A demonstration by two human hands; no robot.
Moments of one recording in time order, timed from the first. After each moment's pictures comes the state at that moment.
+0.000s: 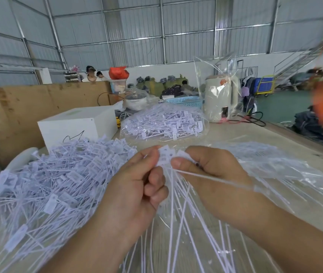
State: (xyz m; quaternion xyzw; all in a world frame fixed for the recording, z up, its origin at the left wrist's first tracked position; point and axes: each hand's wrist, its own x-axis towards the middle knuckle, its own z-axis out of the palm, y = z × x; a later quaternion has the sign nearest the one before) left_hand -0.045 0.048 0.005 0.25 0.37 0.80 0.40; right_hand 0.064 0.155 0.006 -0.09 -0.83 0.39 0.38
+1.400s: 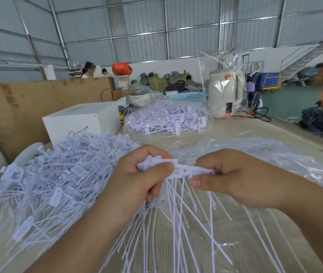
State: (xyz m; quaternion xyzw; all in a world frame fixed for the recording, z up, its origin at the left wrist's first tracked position) left_hand -0.067 0.043 -0.007 0.47 0.55 0.66 0.20; right_hand 0.091 0.188 0.019 -0.07 -0.92 0.36 0.13
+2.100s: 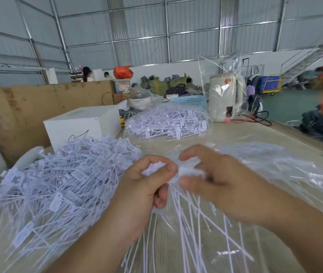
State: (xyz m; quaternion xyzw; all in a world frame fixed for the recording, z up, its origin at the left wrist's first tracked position) left_hand -0.052 0.047 -0.010 0.37 0.52 0.72 0.27; right_hand 0.086 0.170 0.010 -0.04 -0.91 0.35 0.23
